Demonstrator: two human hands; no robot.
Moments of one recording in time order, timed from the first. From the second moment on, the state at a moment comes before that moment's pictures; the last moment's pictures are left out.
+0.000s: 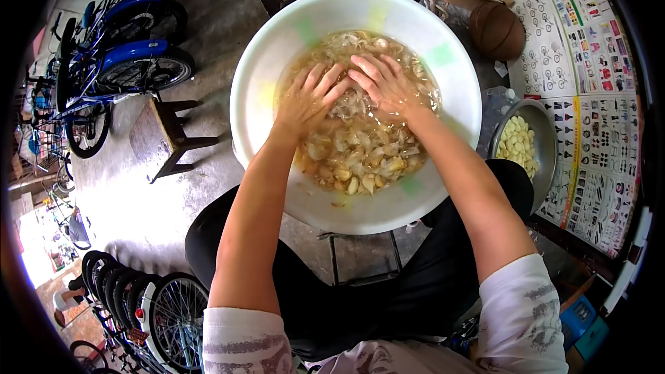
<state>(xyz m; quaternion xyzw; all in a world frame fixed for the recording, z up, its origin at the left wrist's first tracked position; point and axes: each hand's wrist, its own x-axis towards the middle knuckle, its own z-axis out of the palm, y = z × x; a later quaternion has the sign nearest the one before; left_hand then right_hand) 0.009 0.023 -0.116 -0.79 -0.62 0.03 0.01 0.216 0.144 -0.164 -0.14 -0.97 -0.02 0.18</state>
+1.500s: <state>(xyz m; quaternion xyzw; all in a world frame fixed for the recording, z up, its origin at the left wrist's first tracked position) 0.007 0.042 -0.131 -0.76 -0.65 -0.01 -0.05 0.201 0.140 -0.127 -0.31 -0.93 0.16 0.09</state>
